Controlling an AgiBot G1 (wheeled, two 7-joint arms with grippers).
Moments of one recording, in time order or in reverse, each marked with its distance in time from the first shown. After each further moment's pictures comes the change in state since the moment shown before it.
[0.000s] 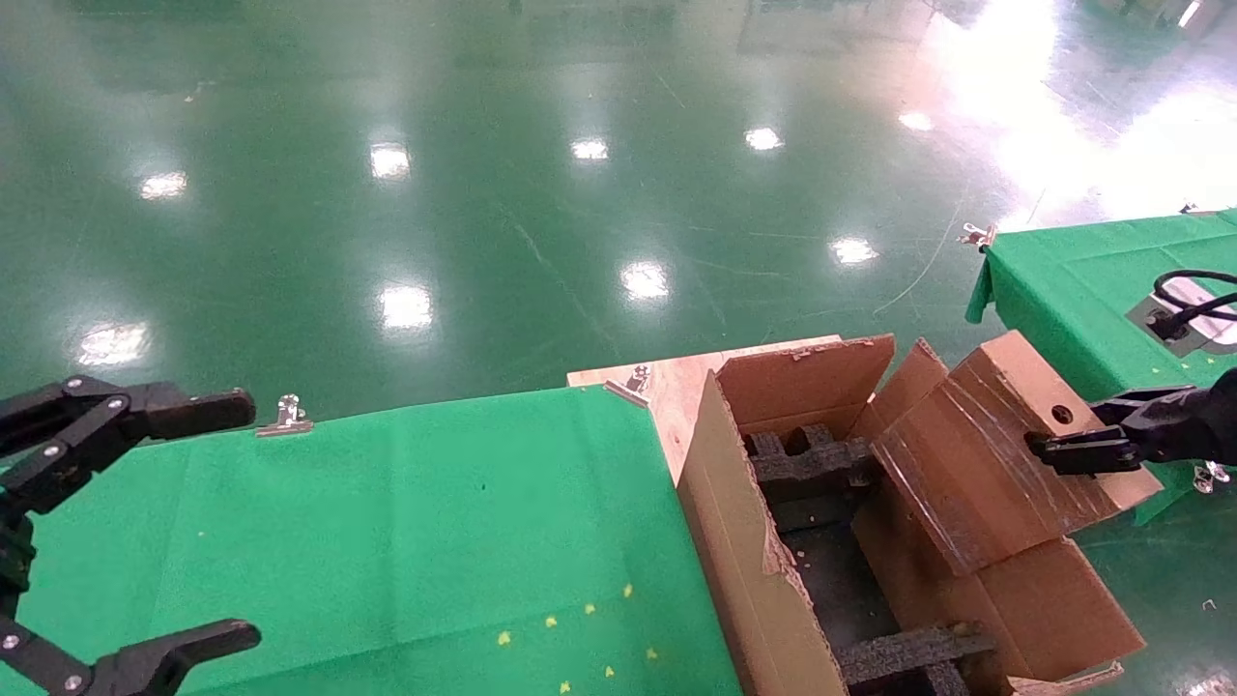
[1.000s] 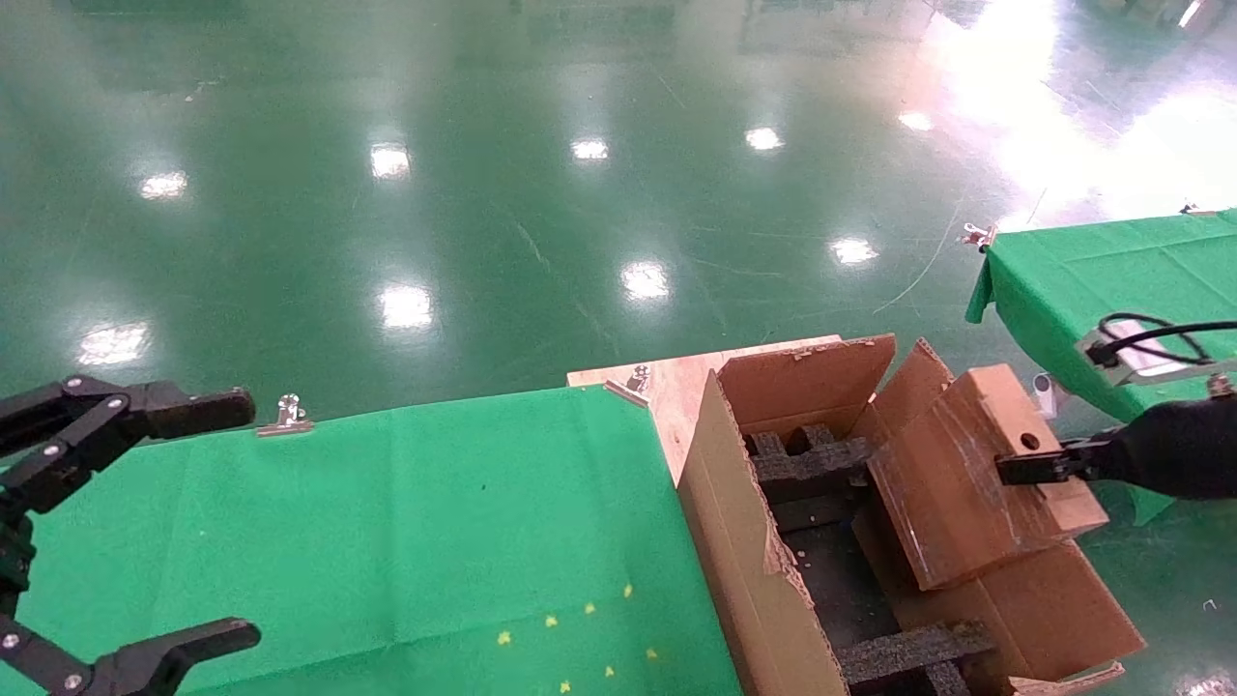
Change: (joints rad) left arm 0.000 0.000 0.000 0.000 0.000 0.000 0.000; right arm -0.151 0.010 -0.077 0.207 -0.012 0.321 0.369
